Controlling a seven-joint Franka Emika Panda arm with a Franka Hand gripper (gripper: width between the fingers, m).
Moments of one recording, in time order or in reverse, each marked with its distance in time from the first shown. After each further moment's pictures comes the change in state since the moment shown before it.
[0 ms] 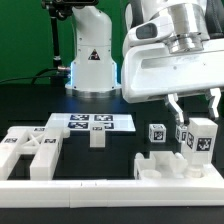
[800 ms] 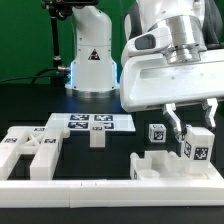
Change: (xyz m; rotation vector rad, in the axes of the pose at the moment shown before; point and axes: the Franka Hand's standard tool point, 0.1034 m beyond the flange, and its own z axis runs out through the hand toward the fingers) arm -0.009 0.002 0.009 -0.003 0.012 -0.022
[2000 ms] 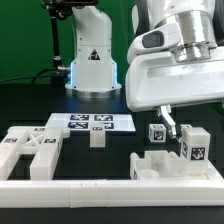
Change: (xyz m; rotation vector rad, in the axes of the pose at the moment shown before) arm 0.004 0.005 0.009 0.005 -0.168 0.015
